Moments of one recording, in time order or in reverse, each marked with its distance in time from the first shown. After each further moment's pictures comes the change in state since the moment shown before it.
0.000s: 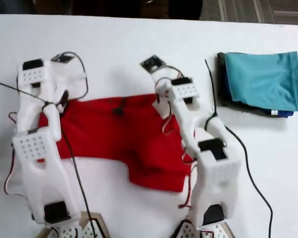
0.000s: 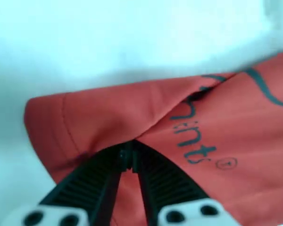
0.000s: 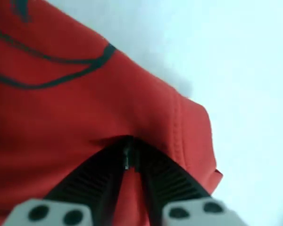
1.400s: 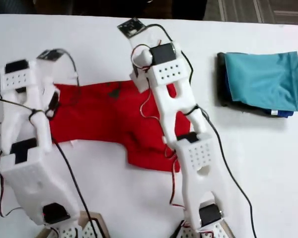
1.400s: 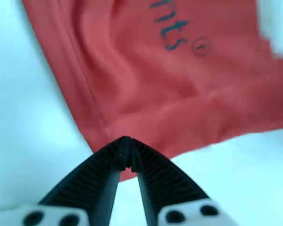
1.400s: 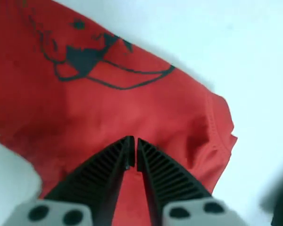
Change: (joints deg) left arm -3.2 -30.2 34.7 -7.8 -1.9; right arm -9.2 12.1 -58.2 41.5 -10.4
